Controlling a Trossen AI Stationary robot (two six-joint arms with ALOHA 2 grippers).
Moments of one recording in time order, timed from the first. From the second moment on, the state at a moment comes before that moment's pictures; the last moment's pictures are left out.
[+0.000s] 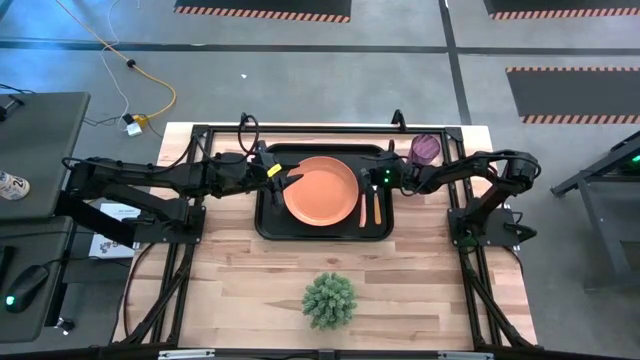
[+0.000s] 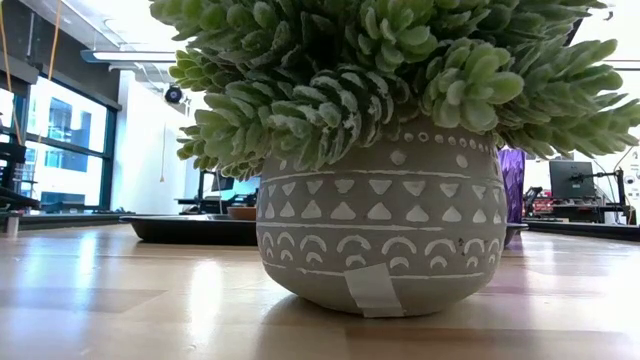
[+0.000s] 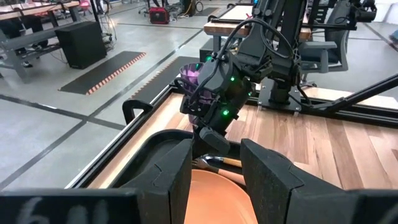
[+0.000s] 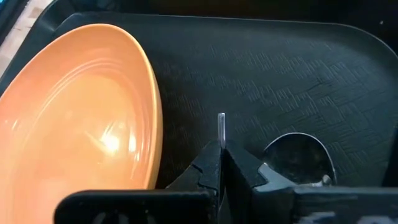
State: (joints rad) left arm 0.02 1.11 0.86 0.00 -0.32 -0.05; right arm -0.42 1.61 0.53 0.36 0.14 0.77
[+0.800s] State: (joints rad) left arm 0.02 1.11 0.86 0.00 -0.32 -0.05; right arm -0.43 1.61 0.53 0.36 0.15 0.79
